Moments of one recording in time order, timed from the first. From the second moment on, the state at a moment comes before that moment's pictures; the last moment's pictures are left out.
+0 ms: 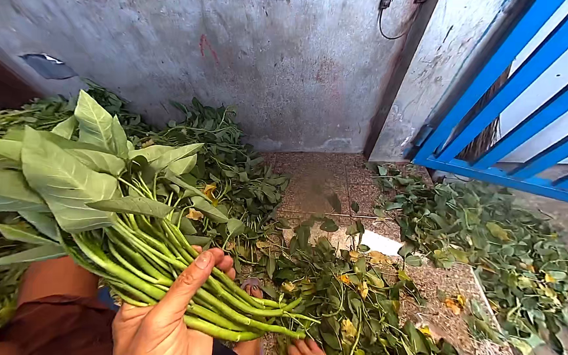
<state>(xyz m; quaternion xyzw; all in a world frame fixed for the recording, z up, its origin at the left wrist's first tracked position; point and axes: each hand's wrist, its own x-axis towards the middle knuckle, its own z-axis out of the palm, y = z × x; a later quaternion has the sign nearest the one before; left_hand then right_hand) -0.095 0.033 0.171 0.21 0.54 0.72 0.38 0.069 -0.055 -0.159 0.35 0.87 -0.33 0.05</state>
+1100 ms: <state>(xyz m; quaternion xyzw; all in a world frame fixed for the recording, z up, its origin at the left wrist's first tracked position) -0.079 0.039 0.167 0.19 0.50 0.75 0.39 0.121 -0.055 -0.143 0.38 0.76 -0.52 0.11</state>
